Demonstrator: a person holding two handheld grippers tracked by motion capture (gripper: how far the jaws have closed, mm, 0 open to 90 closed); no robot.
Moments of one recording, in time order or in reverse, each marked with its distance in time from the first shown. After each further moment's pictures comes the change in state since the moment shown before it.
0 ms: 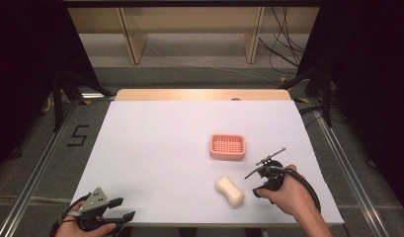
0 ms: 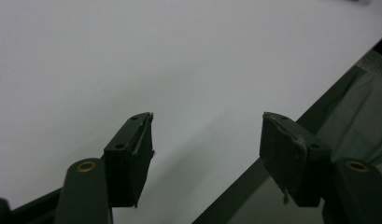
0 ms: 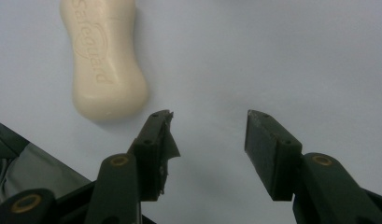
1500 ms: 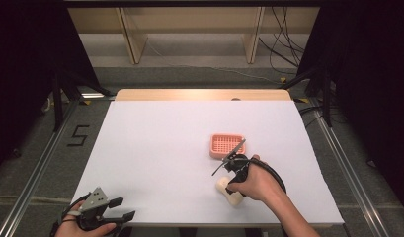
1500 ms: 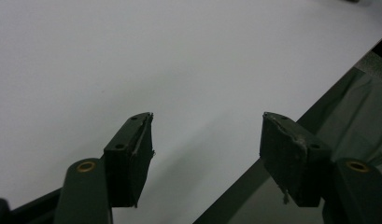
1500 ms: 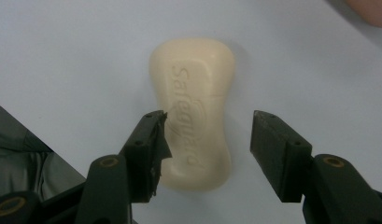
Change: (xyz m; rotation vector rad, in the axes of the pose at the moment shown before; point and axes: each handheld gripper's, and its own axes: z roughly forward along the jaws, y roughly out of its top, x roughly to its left) left arm 0.001 0.000 0.000 0.004 0.013 -0.016; right arm 0.053 0.056 0.026 0.085 0.057 -0.196
